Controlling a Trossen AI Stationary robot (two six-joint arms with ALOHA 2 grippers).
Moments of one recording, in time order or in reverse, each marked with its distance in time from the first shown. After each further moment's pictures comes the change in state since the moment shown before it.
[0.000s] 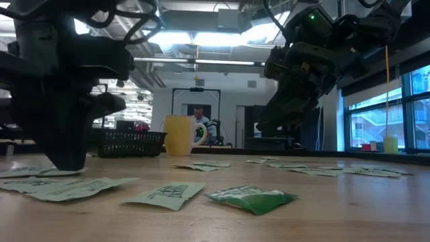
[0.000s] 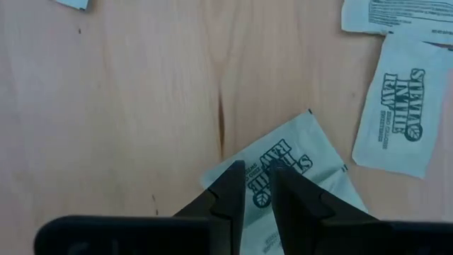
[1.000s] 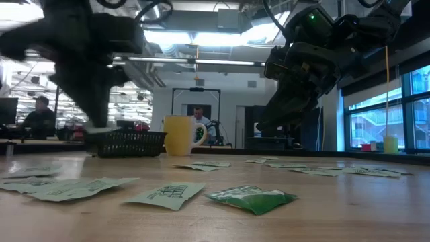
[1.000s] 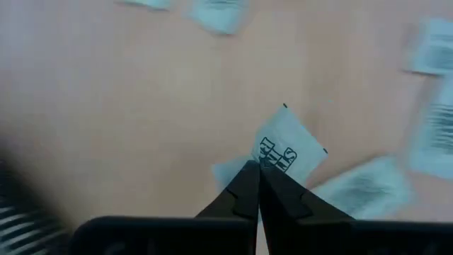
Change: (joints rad) left arm 0.101 -0.176 0.060 -0.225 -0.100 -0.006; right arm 0.000 0.000 0.000 0.000 0.000 0.000
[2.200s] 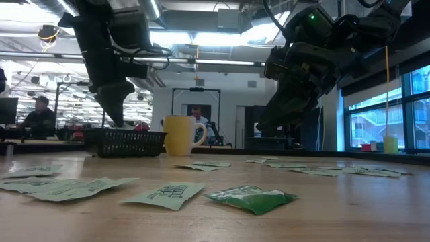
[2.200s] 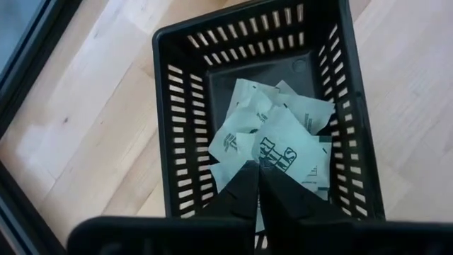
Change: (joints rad) left arm 0.482 -0.158 -0.113 -0.129 -0.239 -0.132; right arm 0.000 0.000 0.000 -0.001 0.000 -0.001
